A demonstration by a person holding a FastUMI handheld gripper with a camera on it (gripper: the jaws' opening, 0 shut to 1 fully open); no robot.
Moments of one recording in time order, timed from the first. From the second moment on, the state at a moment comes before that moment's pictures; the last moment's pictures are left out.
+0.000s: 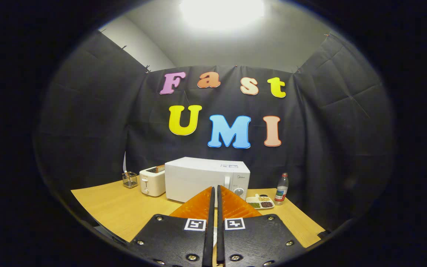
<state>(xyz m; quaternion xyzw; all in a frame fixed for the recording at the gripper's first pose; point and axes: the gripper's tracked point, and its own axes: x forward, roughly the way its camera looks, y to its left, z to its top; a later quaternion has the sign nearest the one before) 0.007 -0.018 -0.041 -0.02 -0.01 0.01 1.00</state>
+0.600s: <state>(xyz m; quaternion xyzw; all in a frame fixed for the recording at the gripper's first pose) 0.000 0.000 -0.041 0.00 -0.01 0.02 1.00</state>
